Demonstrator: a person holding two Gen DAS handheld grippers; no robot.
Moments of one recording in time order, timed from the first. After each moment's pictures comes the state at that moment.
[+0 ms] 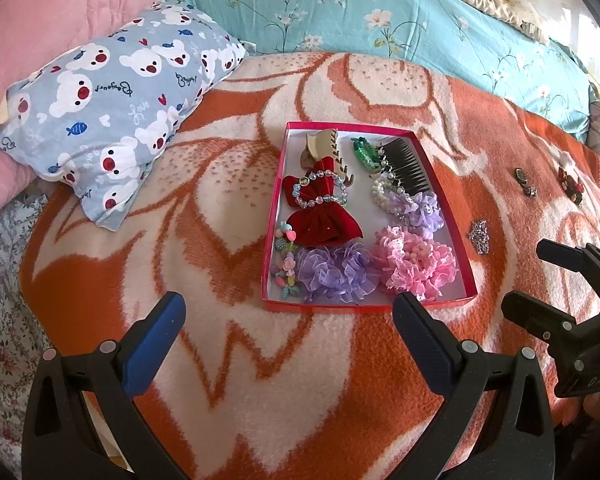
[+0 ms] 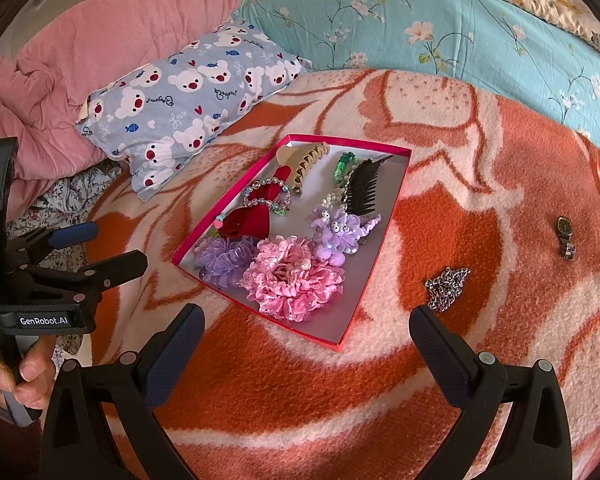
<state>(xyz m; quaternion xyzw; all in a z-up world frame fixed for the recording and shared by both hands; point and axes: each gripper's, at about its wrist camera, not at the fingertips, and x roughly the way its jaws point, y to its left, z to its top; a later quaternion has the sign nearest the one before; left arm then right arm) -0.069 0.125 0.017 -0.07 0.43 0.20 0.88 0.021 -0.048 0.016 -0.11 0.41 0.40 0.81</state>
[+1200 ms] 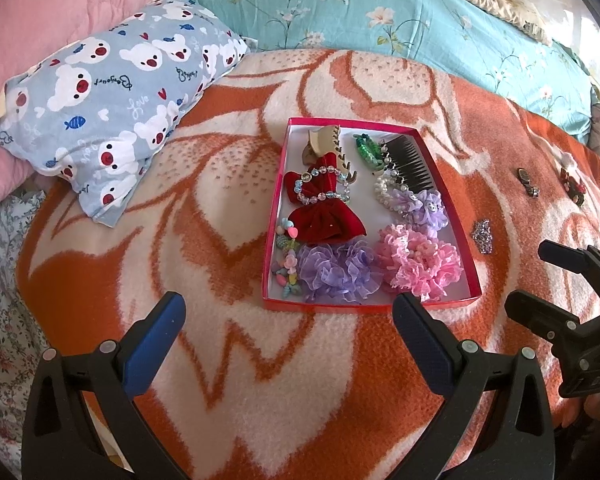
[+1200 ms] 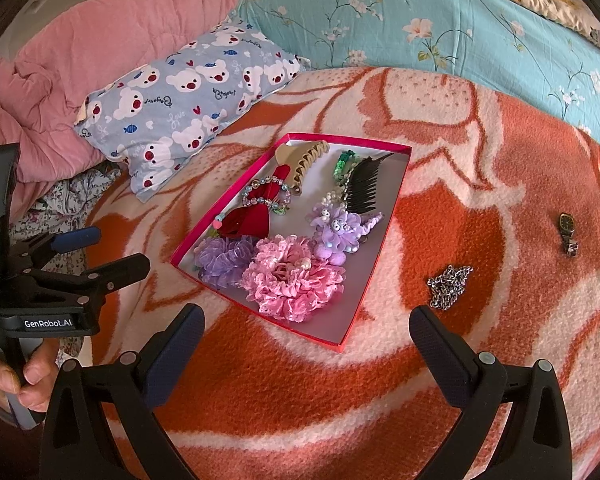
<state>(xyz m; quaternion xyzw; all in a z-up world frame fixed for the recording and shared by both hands) -0.069 0.126 0.013 -0.07 0.43 0.21 0.88 0.023 -0.046 0.013 -0.11 0.41 0.40 0.81</state>
